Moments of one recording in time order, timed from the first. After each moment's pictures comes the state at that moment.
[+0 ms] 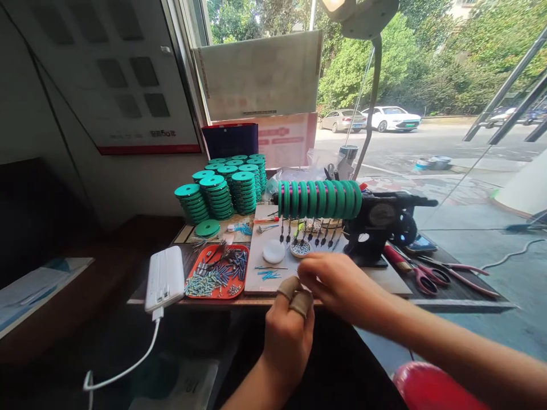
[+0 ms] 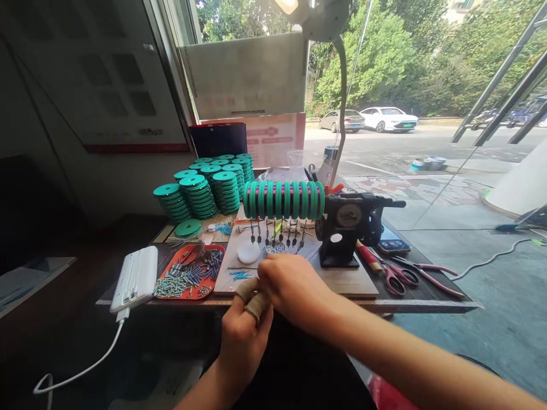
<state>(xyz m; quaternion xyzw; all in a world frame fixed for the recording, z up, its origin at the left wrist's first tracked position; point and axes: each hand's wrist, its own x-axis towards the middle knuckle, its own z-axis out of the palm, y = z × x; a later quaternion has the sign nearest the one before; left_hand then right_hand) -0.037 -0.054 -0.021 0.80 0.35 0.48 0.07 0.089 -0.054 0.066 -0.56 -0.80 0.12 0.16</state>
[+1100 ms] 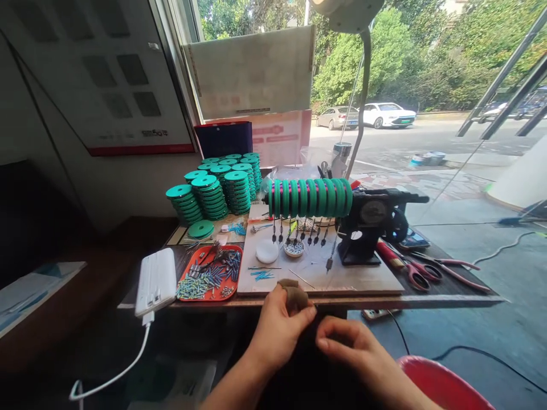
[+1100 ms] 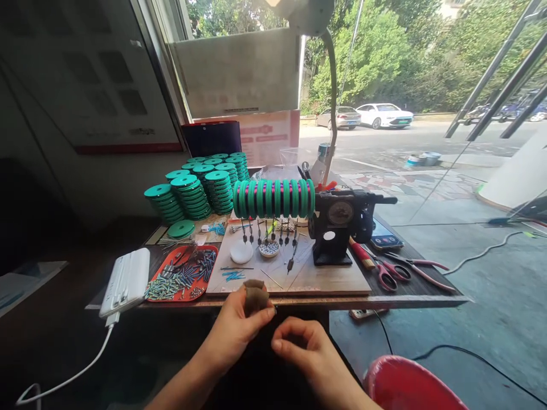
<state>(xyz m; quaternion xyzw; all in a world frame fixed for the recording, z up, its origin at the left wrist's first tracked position) -0.033 -0.049 0.002 0.57 0.40 0.35 0.62 0.098 -0.118 -0.031 -0.52 -0.49 0.53 0.47</state>
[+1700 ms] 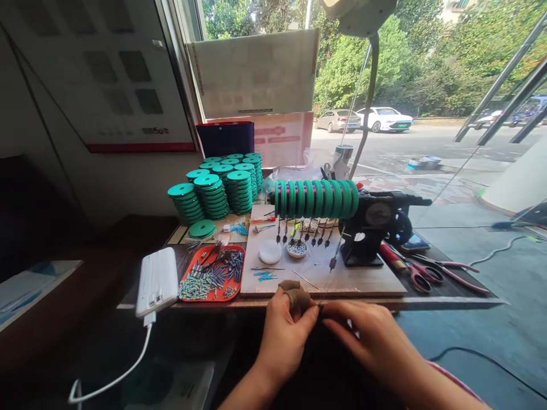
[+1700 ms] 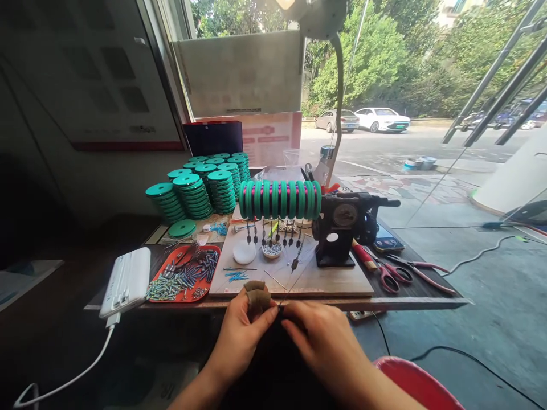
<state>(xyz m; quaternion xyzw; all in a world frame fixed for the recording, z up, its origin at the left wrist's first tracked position) -0.035 -0.051 -0.010 0.62 0.38 0.41 0.55 0.111 -0.104 0.004 -0.61 -0.75 0.11 0.24</state>
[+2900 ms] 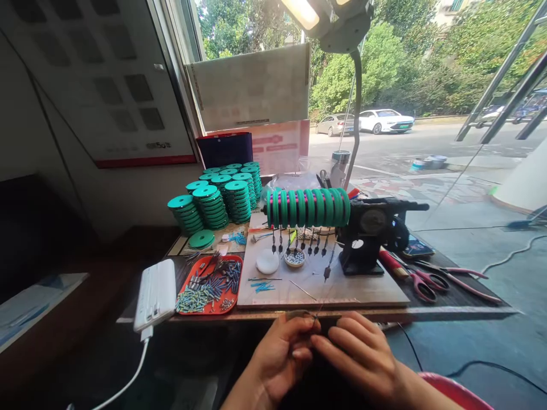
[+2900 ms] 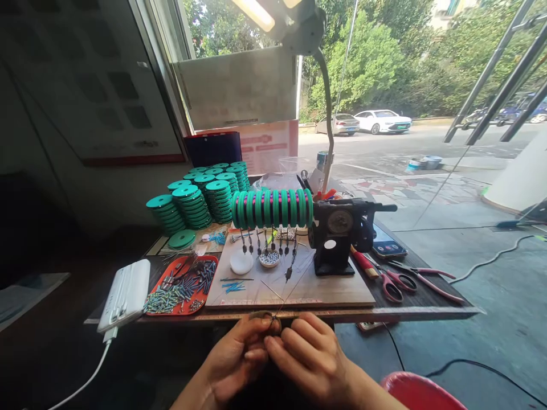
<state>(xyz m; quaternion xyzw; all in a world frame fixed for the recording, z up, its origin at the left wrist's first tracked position) -0.032 -0.047 -0.012 0.15 0.37 0.29 0.87 0.115 -0.095 -0.017 -0.33 -0.84 -0.19 0.38</state>
